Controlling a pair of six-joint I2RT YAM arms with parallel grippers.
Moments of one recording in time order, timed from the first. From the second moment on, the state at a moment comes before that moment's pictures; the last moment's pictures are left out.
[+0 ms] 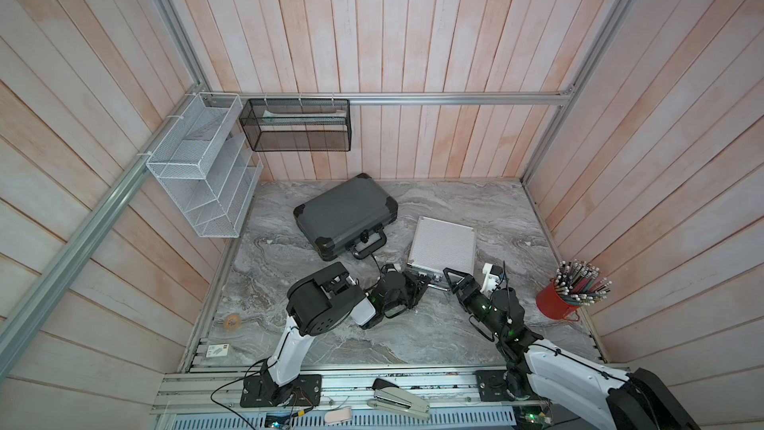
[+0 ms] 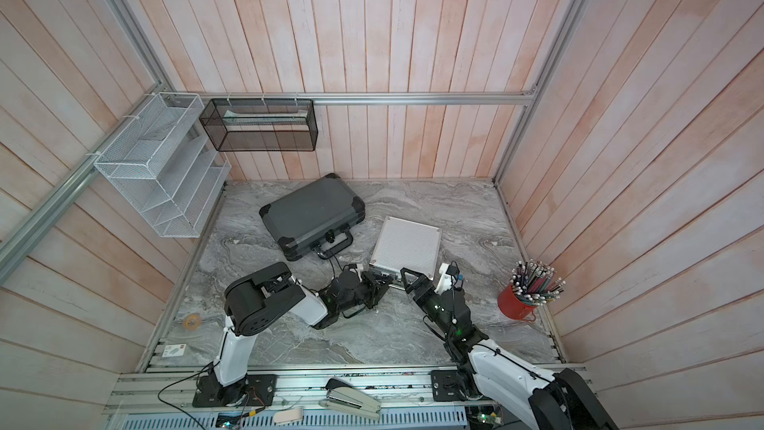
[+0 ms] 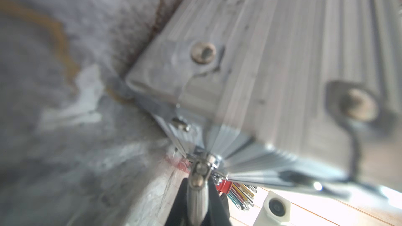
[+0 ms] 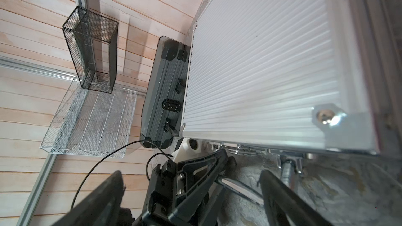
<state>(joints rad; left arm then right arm) -0.93 2.09 0.77 1.03 0.09 -1.77 0.53 0.88 0.01 0.65 -0.05 1.21</state>
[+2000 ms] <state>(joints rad) -0.94 2.01 0.87 0.93 0.08 -1.82 0.42 1.14 0.01 0.93 -0.21 1.20</state>
